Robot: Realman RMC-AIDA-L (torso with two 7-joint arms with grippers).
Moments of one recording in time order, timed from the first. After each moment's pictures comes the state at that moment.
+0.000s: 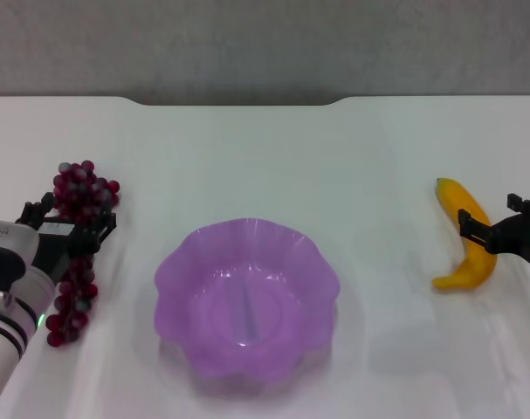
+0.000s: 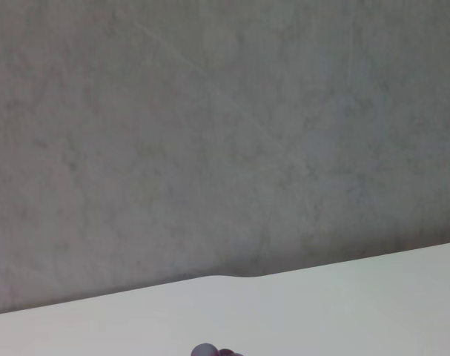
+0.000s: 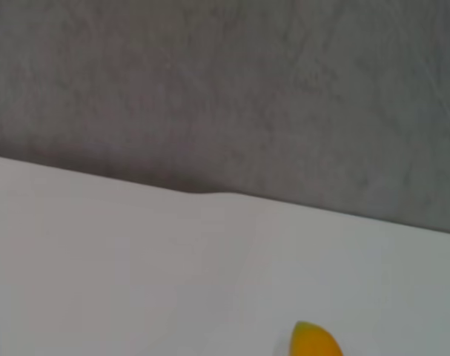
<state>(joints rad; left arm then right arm) -0.46 -2.05 -0.87 -0.39 2.10 0.71 0.20 0.49 2.00 -1.55 -0.29 -0.37 -0.55 0.54</state>
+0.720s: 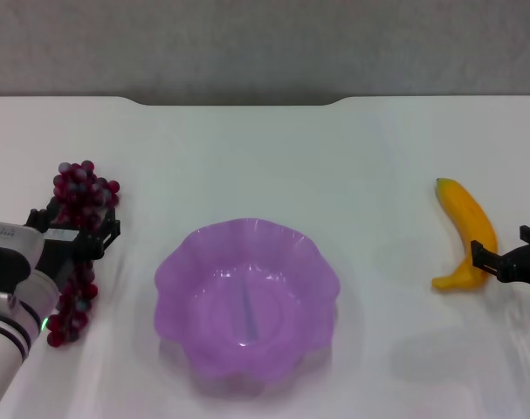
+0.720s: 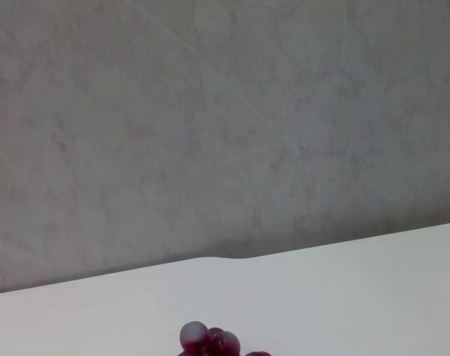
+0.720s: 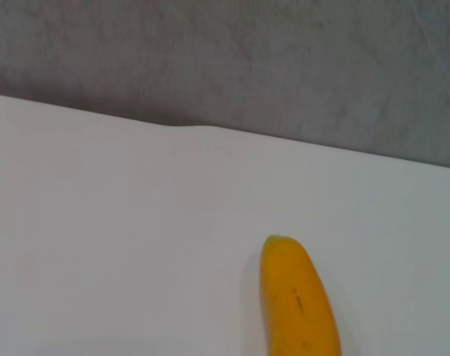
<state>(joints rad) -0.46 -2.05 -0.87 -0.40 2.10 0.67 0.20 0.49 2.00 -1.57 -0.24 -0.37 -0.49 0.54</state>
